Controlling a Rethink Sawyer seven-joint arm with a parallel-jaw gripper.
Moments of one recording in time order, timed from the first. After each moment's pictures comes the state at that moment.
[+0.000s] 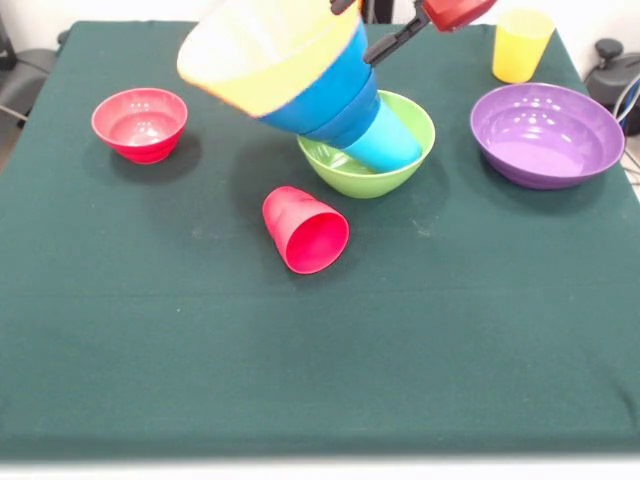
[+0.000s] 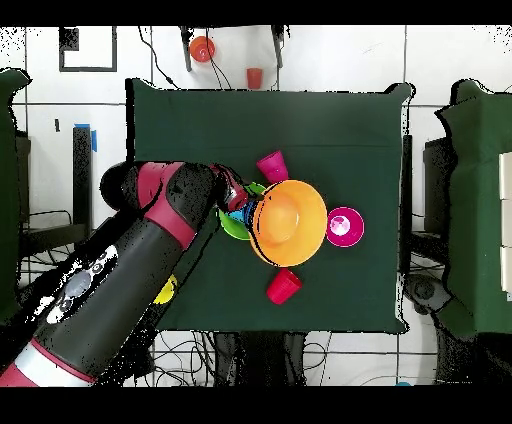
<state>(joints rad) 0.49 -0.10 -1.00 1.22 0.31 0.82 2.37</state>
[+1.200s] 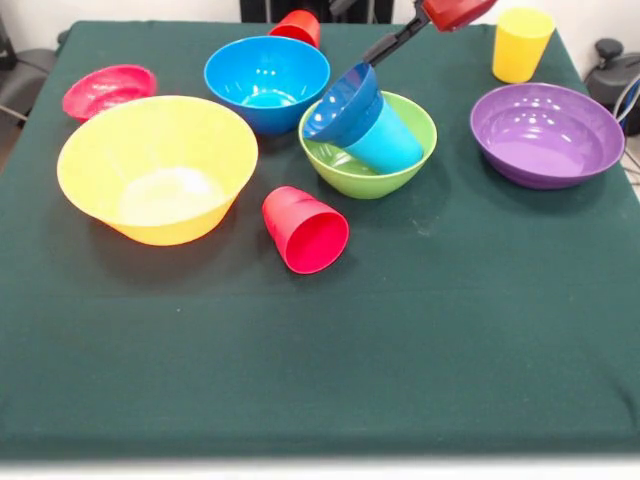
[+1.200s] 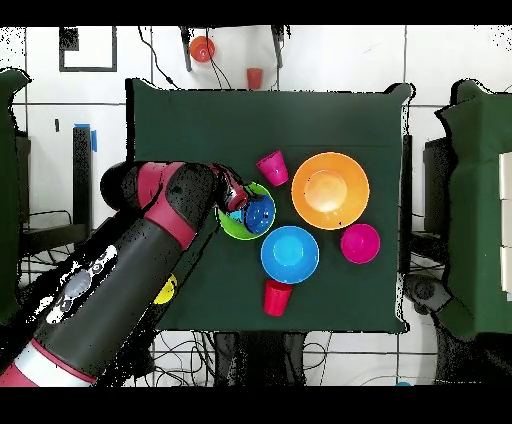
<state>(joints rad) 0.49 -0.10 -1.00 1.22 0.31 0.82 2.37</state>
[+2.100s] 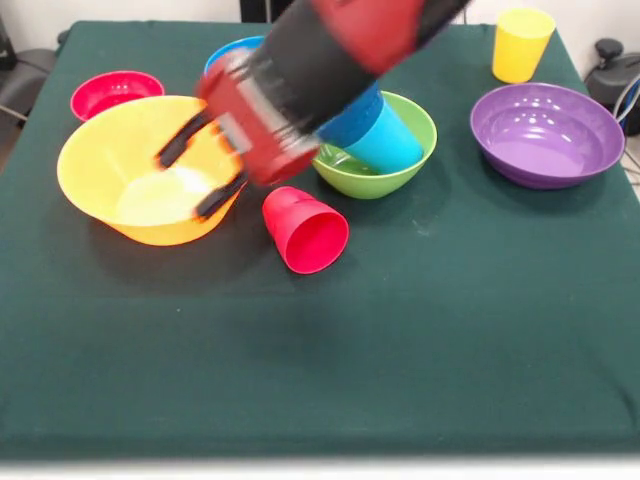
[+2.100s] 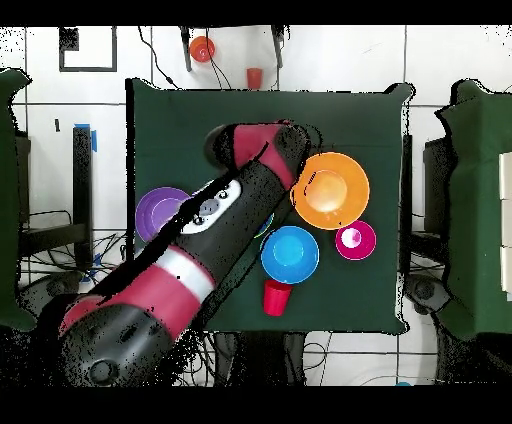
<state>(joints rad) 0.15 0.06 -0.95 0.97 0.31 0.53 2.37</state>
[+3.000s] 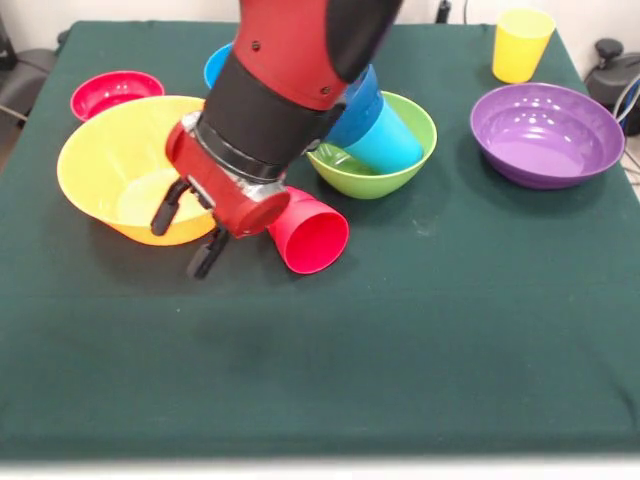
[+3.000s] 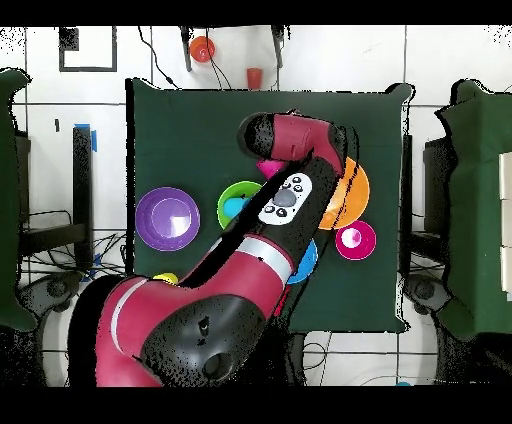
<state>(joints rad) 0.02 -0.04 -0.67 0.93 0.26 0.49 2.37</state>
